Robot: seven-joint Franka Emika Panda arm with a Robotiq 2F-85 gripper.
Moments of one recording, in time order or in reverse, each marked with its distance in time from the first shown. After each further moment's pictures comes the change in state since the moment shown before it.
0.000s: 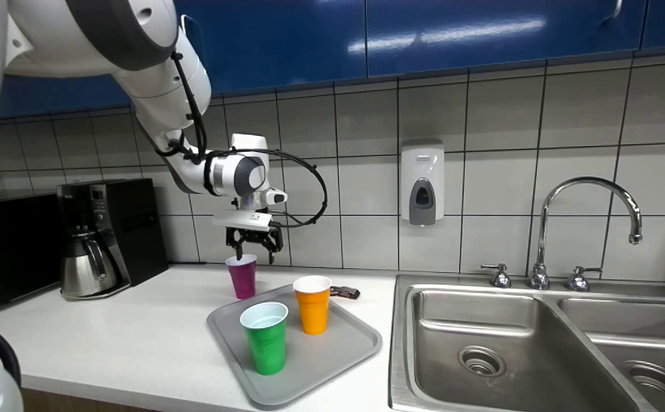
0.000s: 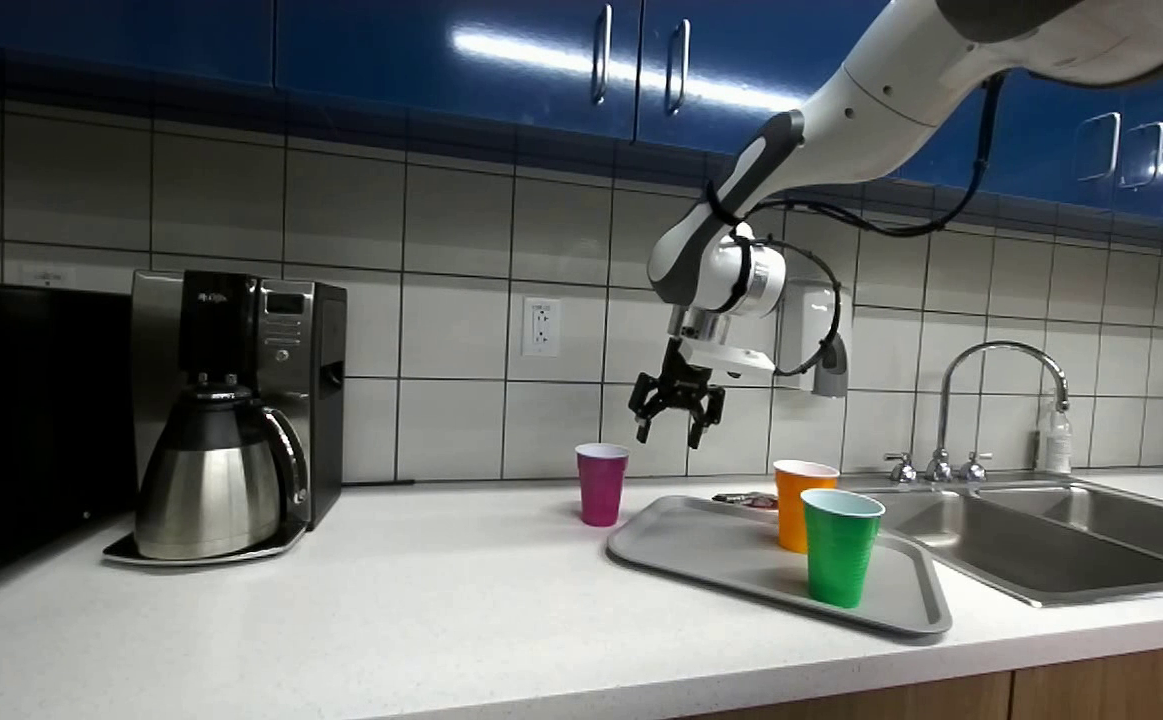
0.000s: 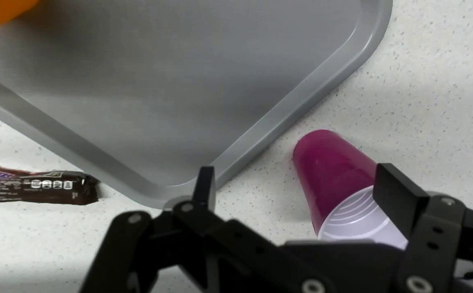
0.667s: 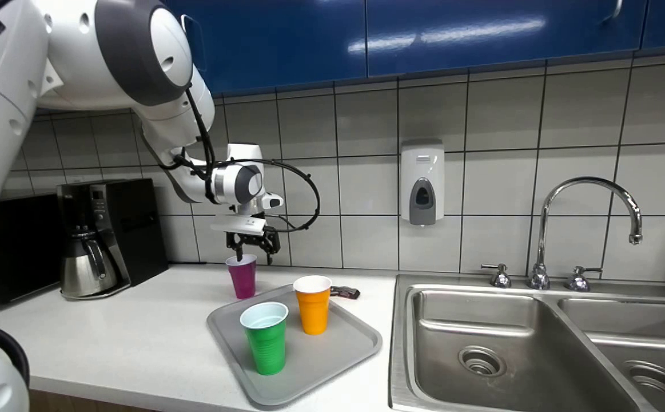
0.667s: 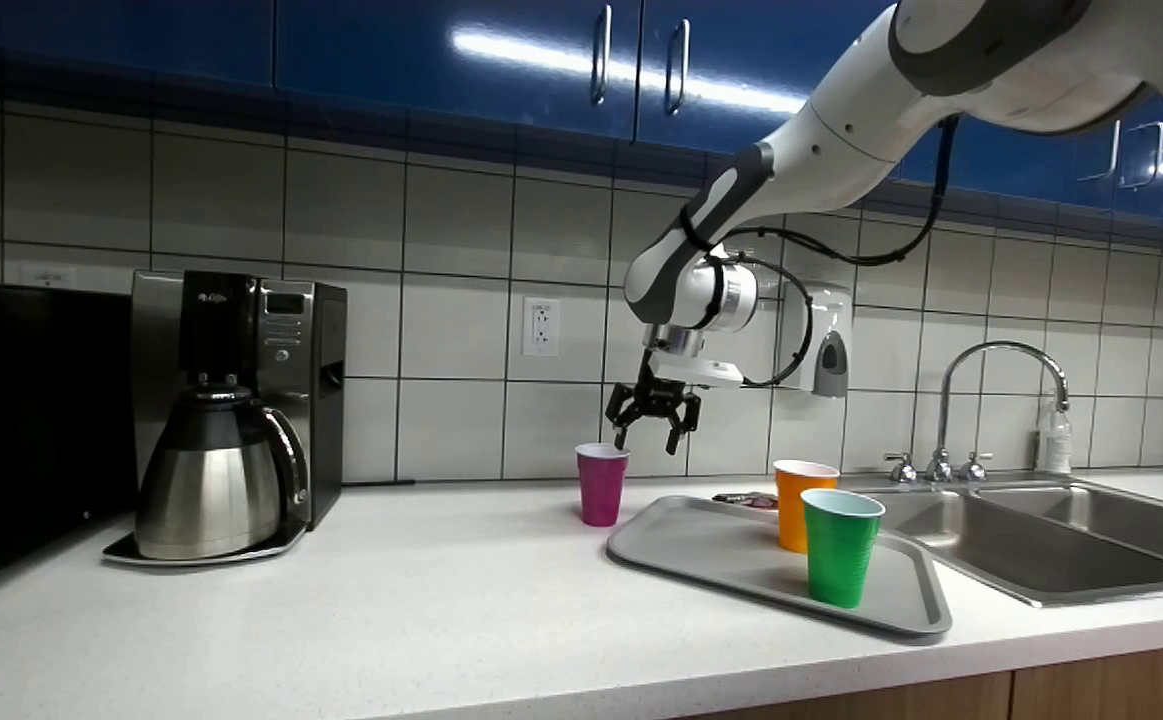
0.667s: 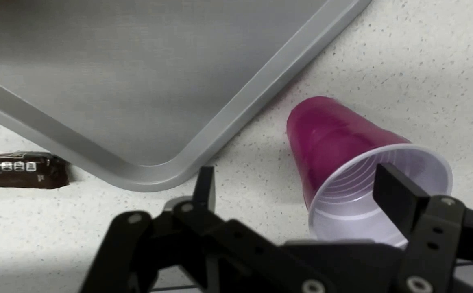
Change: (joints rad) arm 0.036 0.121 -0.001 0.137 -0.057 0.020 0.119
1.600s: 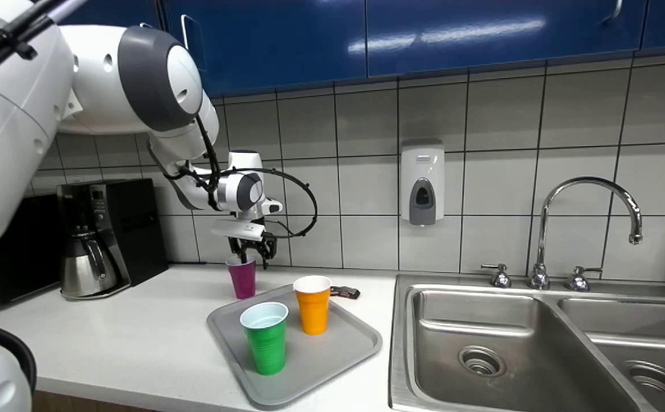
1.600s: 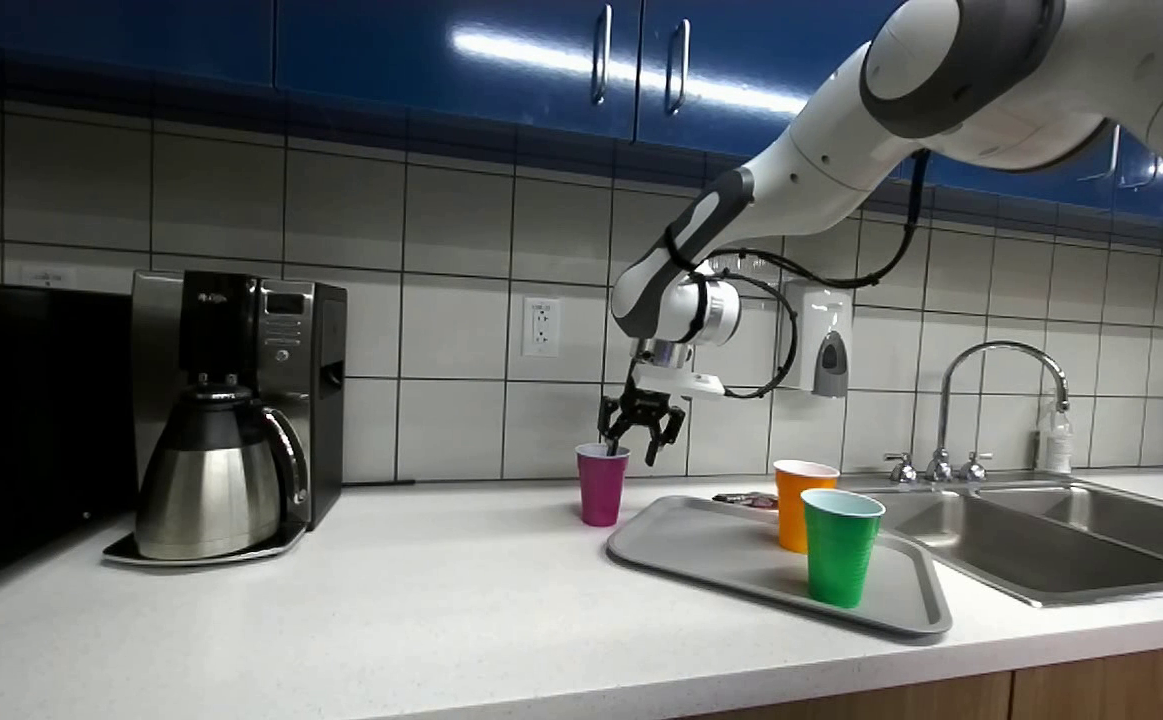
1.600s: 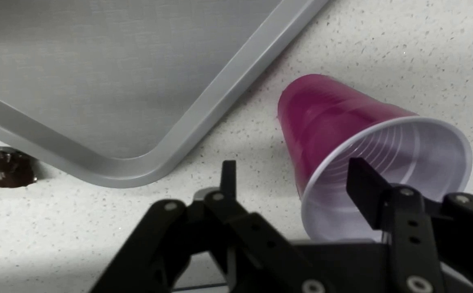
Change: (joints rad) arm 0.016 0.097 -0.001 0.109 0.000 0.003 0.042
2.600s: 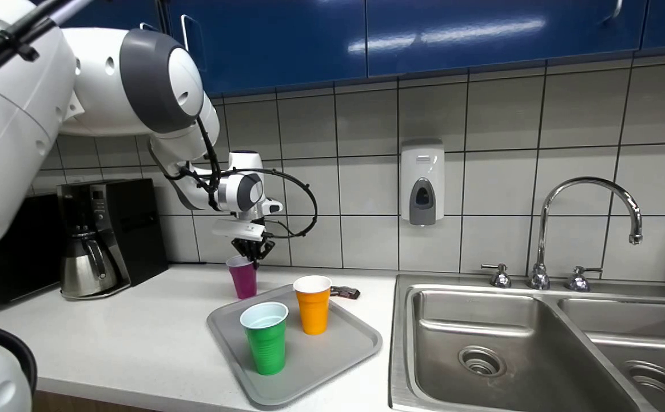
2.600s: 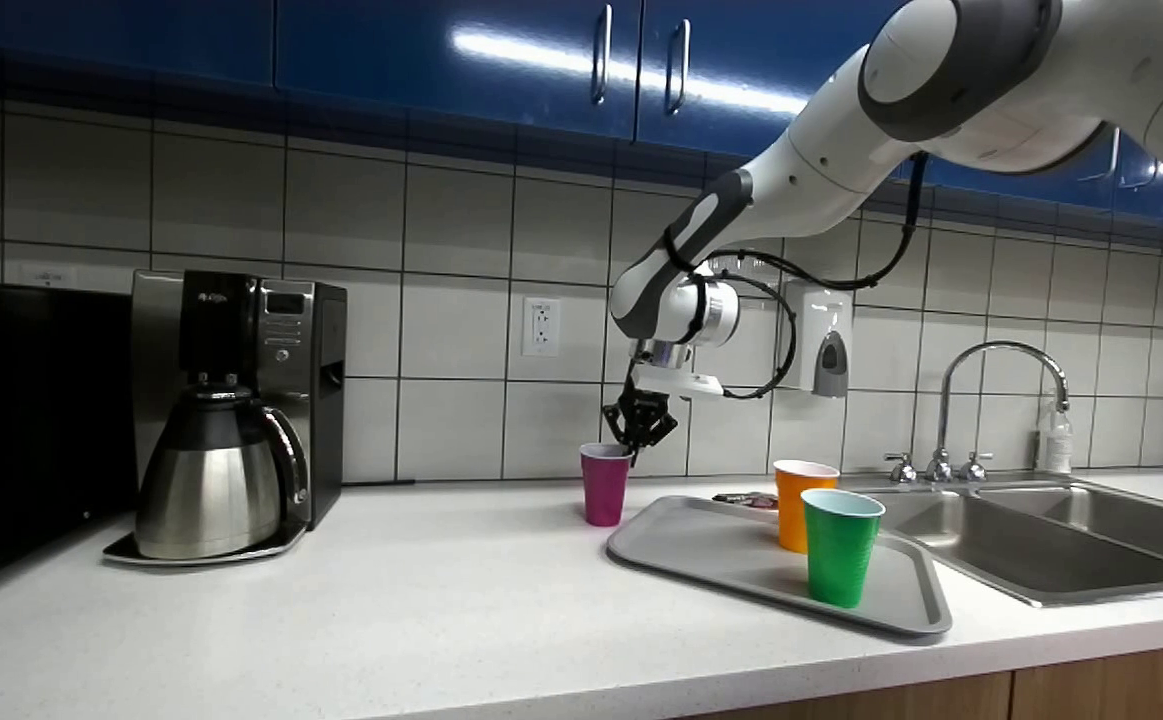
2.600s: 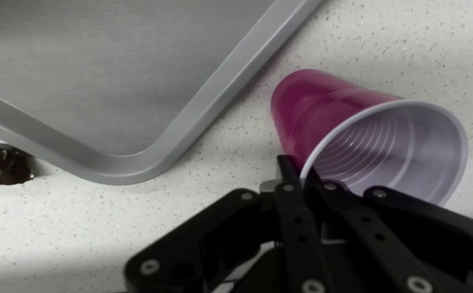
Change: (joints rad) arm 0.000 0.008 0.001 0.010 0.001 0.003 0.000
